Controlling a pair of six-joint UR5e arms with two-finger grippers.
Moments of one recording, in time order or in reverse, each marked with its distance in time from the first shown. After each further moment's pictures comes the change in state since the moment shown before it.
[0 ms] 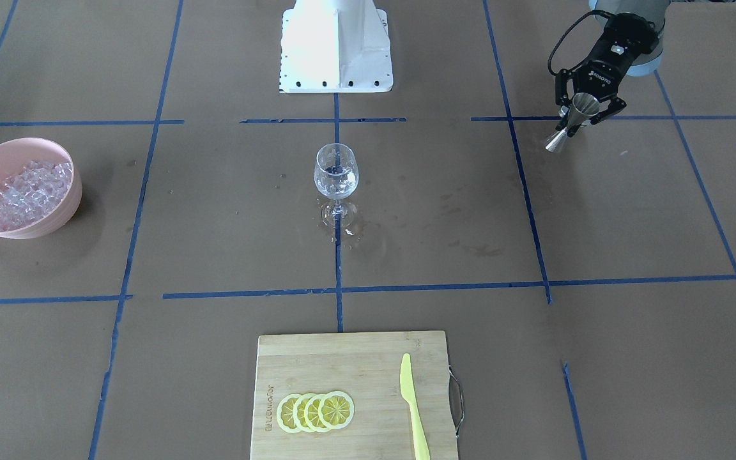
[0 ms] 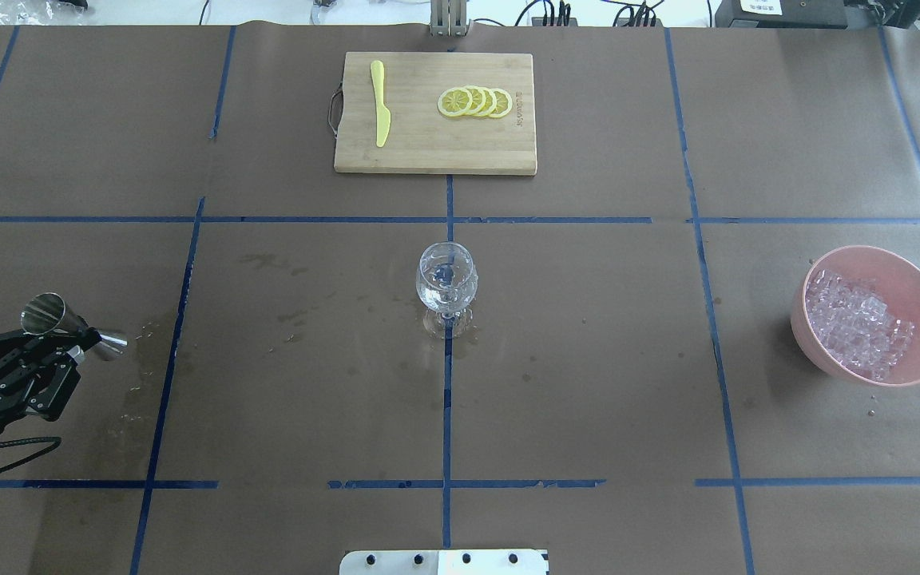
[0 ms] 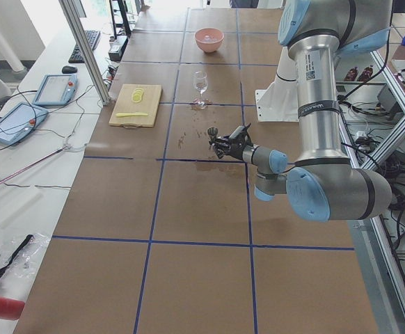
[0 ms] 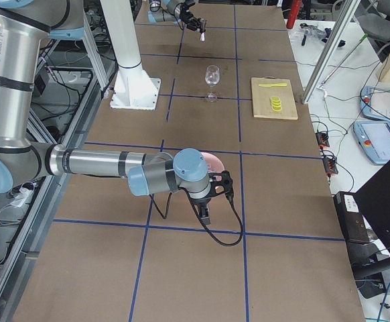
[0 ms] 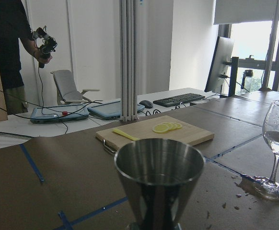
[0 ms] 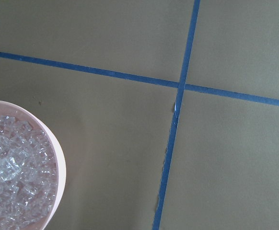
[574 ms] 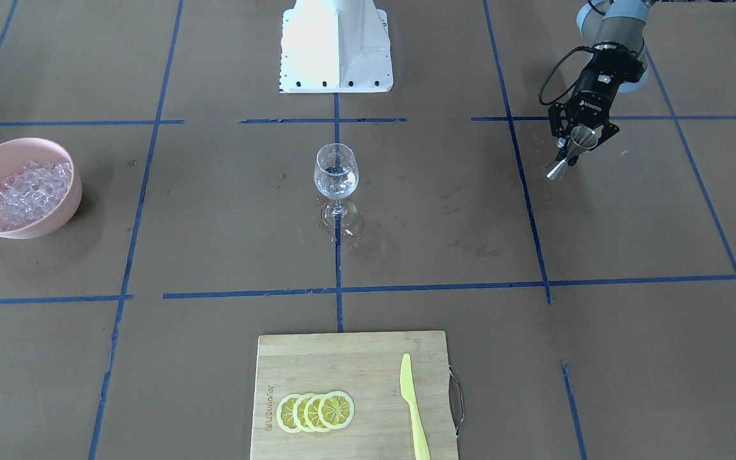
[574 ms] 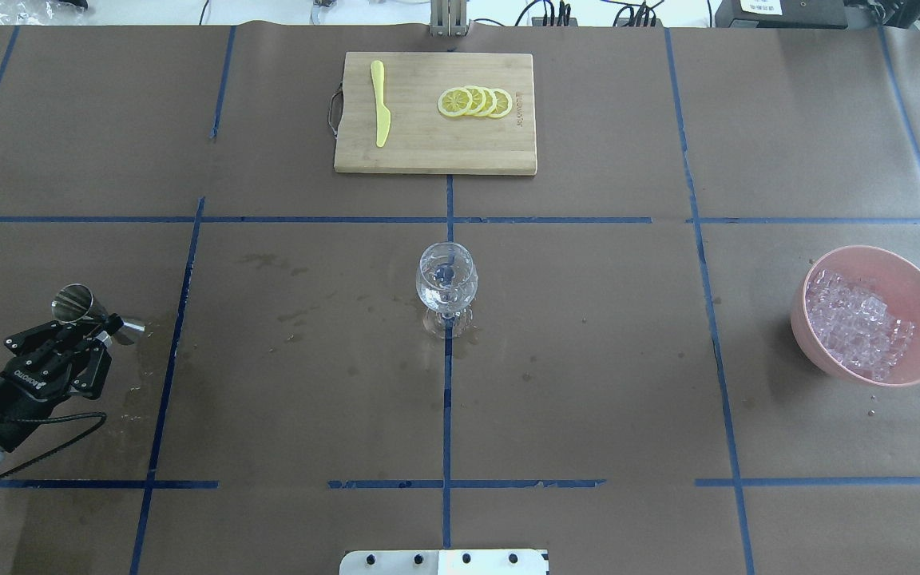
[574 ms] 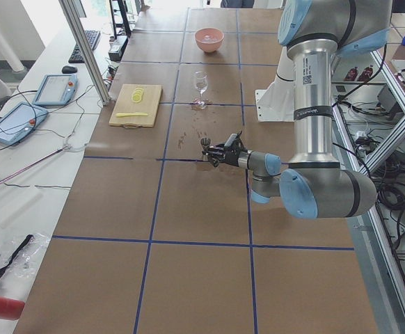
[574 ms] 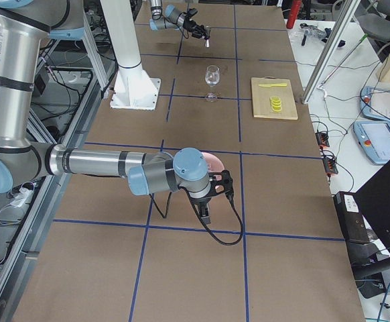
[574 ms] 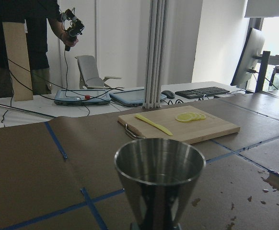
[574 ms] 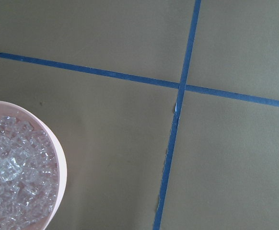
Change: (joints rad) left arm -0.004 -0.133 0.155 0.059 0.124 -0.045; right arm 0.000 0.000 0.002 0.000 0.000 0.000
